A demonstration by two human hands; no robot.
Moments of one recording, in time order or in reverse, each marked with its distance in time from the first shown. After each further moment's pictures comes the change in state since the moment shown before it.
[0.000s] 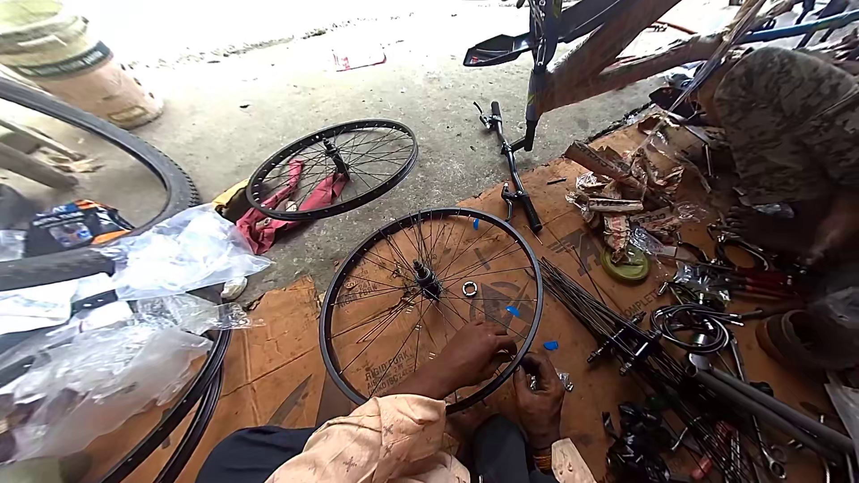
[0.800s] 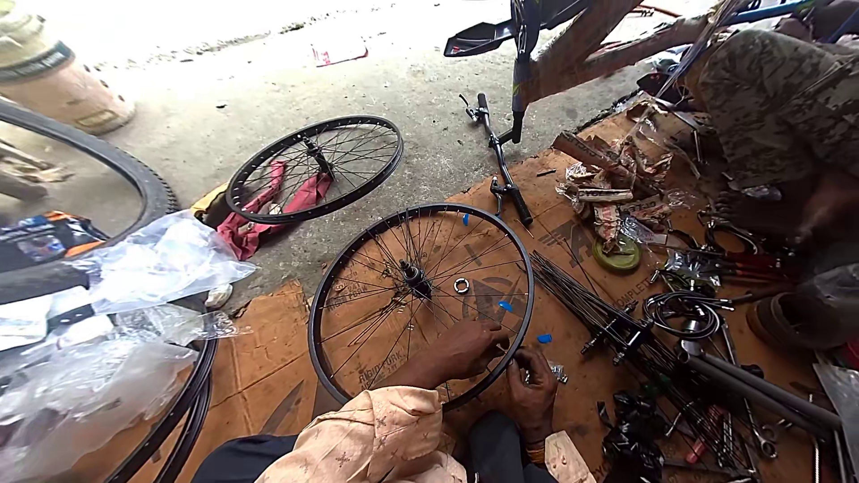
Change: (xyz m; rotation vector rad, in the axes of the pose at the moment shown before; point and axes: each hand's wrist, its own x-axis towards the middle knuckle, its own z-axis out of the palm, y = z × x) left_hand 0.011 -0.008 -0.005 0.015 -0.176 0.044; right_hand 0.001 -0.005 0.002 0.006 0.028 0.030
